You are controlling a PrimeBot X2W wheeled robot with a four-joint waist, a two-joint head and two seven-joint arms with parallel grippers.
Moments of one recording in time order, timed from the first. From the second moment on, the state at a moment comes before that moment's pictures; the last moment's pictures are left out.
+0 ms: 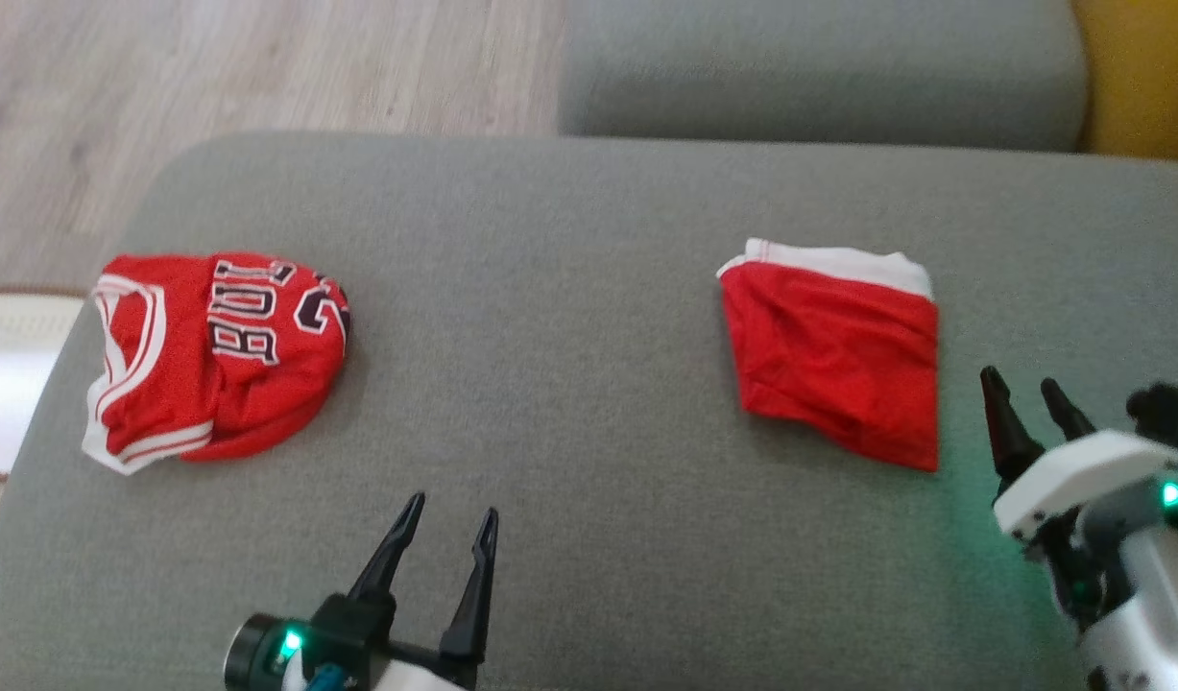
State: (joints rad) left arm 0.17 0.06 -0.33 0.07 -0.05 0.01 -0.26; right arm -0.25 -0.23 0.05 0.59 0.54 0.13 0.02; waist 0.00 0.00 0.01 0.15
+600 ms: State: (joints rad) left arm 0.04 0.05 -0.37 0.07 -0.06 -0.01 -0.26; right arm -0.53 -0.30 0.17 0.92 0.67 0.13 0.15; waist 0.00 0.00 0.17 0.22
